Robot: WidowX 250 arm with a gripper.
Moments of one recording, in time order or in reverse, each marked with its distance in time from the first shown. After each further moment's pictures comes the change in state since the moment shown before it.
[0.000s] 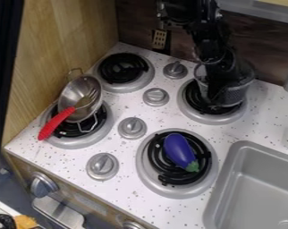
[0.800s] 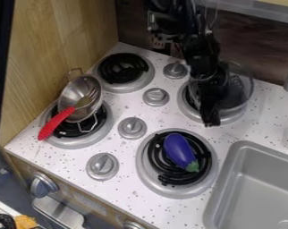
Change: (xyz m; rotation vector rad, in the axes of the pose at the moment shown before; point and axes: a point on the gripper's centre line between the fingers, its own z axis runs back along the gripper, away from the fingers) arm -0.010 -0.026 -0.006 -0.043 -0.003 0.145
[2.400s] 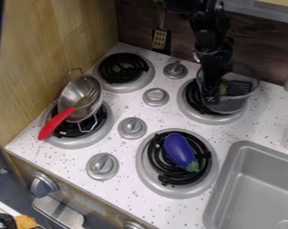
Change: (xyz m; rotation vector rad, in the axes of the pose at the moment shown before) arm 0.007 0.036 0.036 0.146 0.063 0.043
